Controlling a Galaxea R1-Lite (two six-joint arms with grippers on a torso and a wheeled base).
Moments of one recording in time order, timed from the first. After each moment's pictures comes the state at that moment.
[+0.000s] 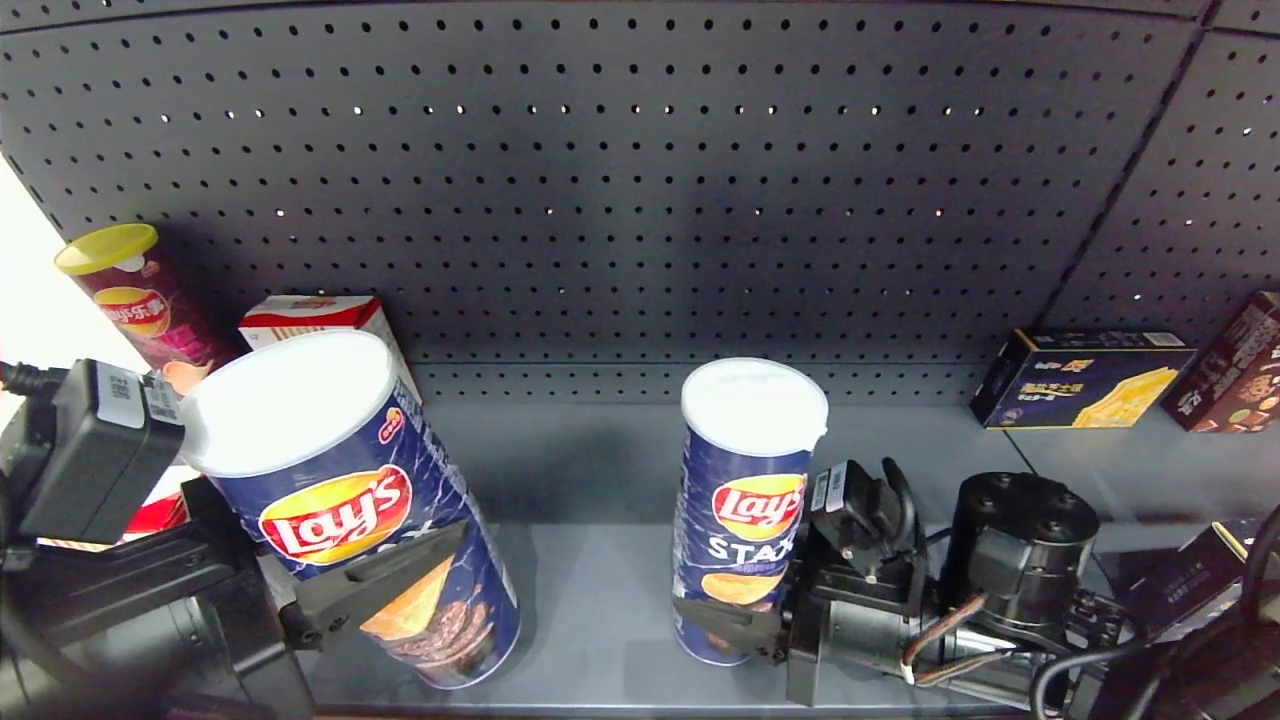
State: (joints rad) left arm -0.50 1.14 -0.42 -0.61 -0.26 0.09; right arm 0.74 1.88 -0.47 -1.33 0.46 -0.09
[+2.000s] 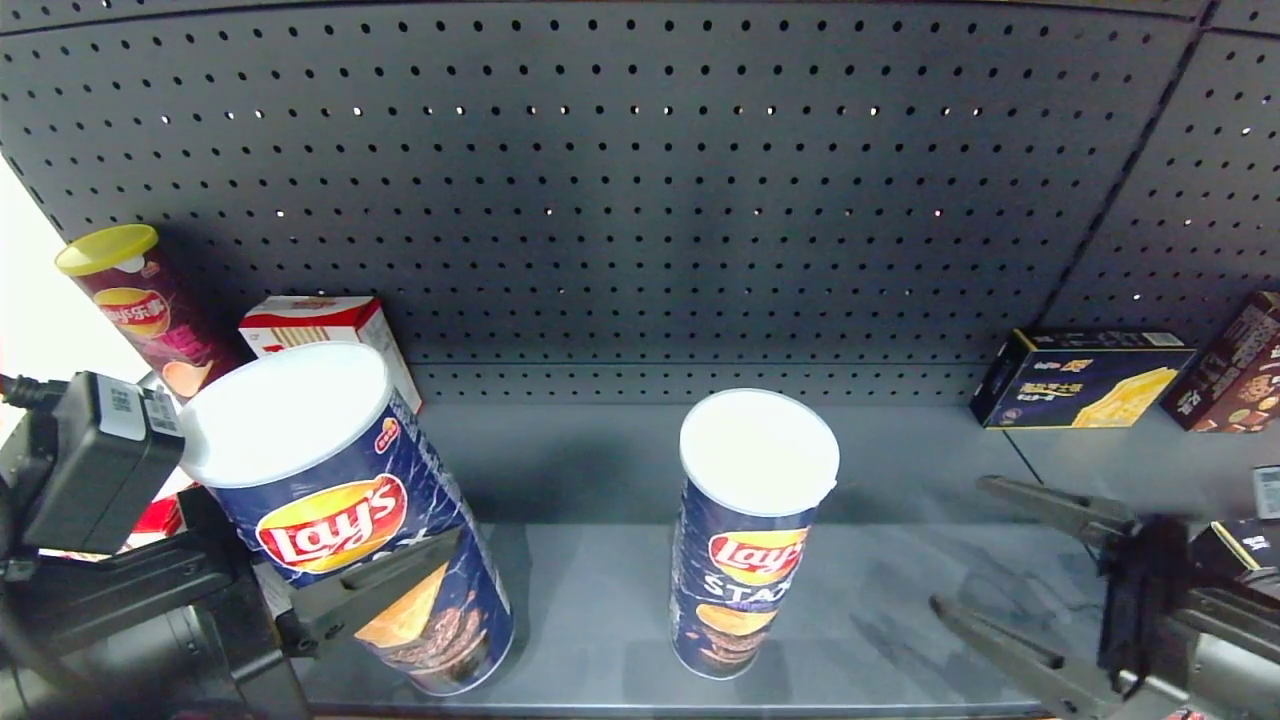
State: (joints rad) left arm -0.49 1.13 -0.40 -0.61 -0.26 0.09; right arm 0.45 1.29 -0.09 -1.28 0.41 -0.12
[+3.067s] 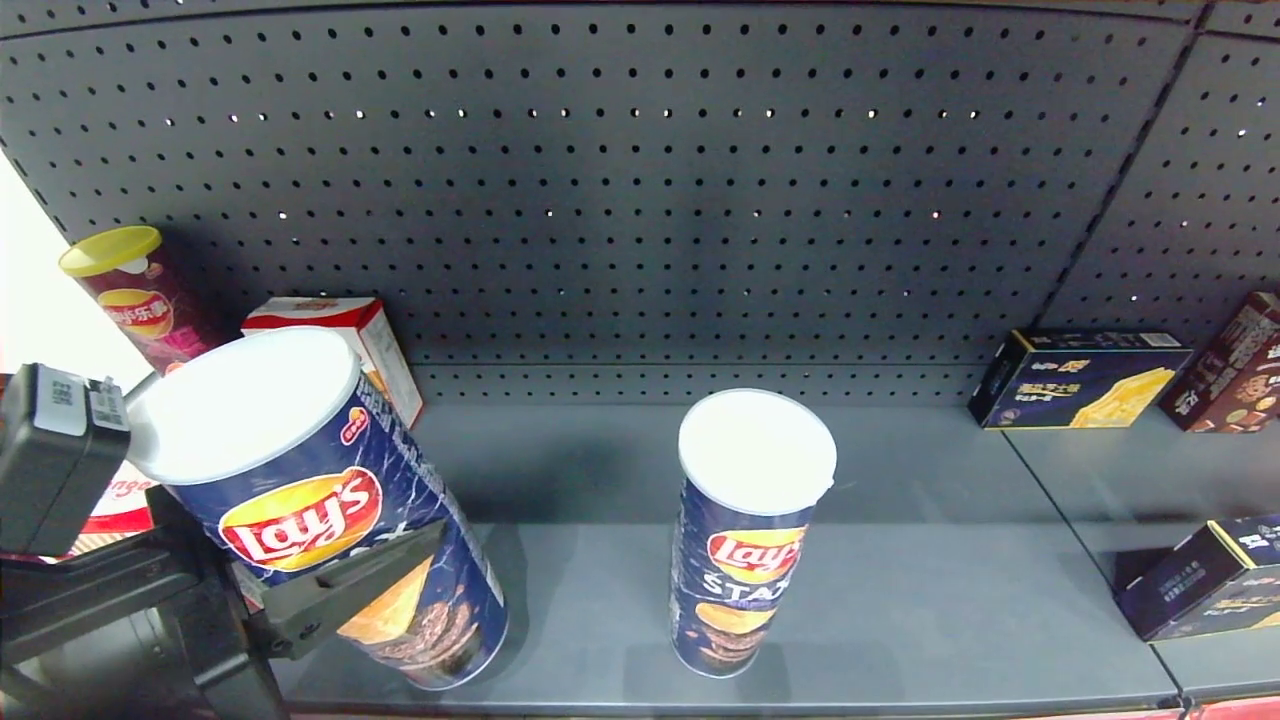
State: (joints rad) left arm -0.49 1.09 -0.40 -0.61 -0.26 0.09; right arm -0.01 0.10 -0.02 -0.08 0.15 -0.10
